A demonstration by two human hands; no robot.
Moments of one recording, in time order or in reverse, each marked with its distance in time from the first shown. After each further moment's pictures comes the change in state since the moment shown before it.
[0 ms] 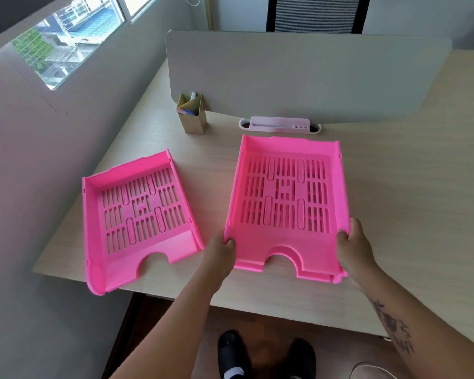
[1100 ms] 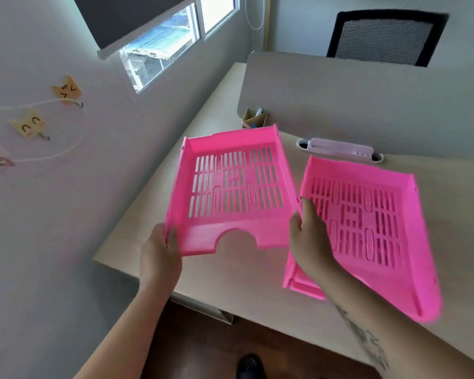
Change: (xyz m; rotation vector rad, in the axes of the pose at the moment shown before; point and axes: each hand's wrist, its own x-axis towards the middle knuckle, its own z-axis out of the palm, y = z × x) left_hand -0.028 -0.034 -0.204 0.226 0.715 0.164; right_hand -0.076 -0.171 0.134 0.103 -0.076 -0.554
